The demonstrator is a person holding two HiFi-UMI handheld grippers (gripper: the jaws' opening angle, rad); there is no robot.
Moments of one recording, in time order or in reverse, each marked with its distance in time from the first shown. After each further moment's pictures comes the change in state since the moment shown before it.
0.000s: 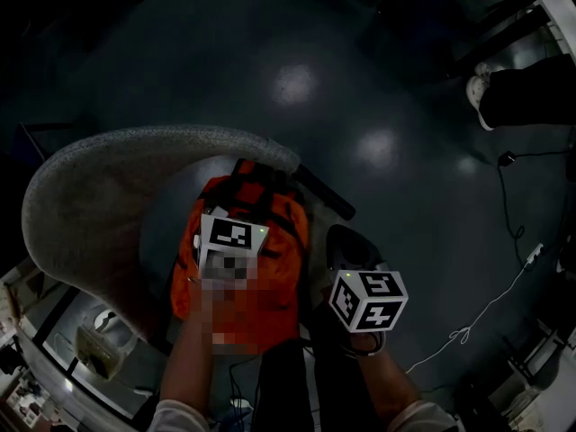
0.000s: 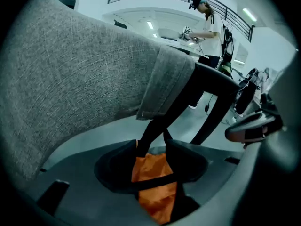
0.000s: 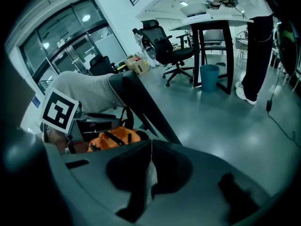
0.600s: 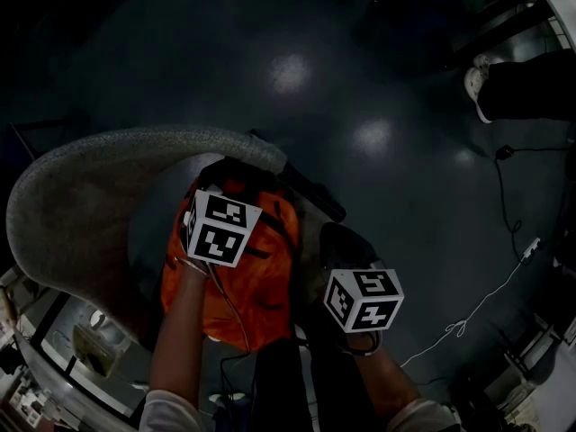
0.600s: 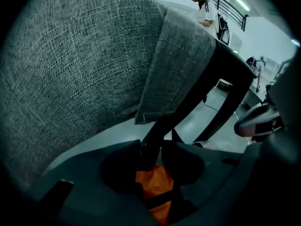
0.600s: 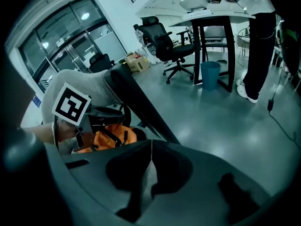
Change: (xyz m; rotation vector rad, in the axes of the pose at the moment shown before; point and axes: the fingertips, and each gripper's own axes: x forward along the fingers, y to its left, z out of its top) left arm 0.033 0.008 0.000 0.113 0.079 -0.020; right arm 0.008 -0.008 -0.008 -0.004 0.033 0.011
